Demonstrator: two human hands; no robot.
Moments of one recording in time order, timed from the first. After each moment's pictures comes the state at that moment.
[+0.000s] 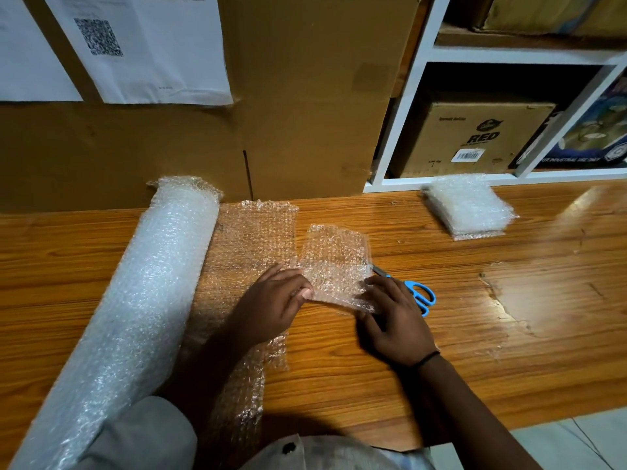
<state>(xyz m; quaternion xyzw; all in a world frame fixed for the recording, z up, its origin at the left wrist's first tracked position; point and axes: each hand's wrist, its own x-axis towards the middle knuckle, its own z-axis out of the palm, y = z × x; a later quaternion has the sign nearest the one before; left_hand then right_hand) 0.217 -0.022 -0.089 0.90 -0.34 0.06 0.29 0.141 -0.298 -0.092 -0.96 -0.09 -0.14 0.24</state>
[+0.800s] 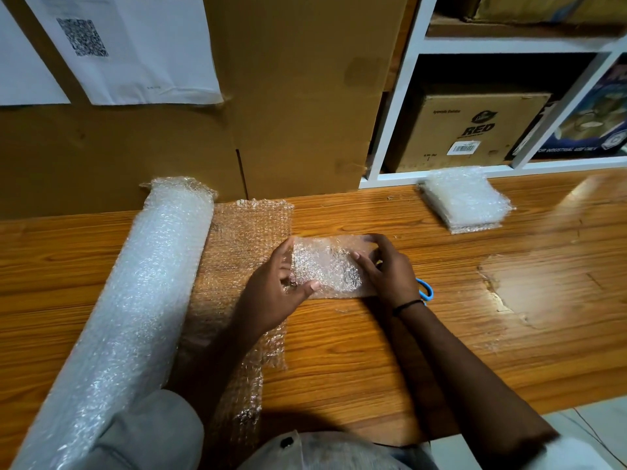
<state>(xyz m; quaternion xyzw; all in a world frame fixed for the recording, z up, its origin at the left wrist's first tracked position) 0.211 -0.036 -0.066 0.88 -0.13 -0.03 0.45 0.209 -0.291 -0.064 -0.90 0.06 -0.13 0.41</state>
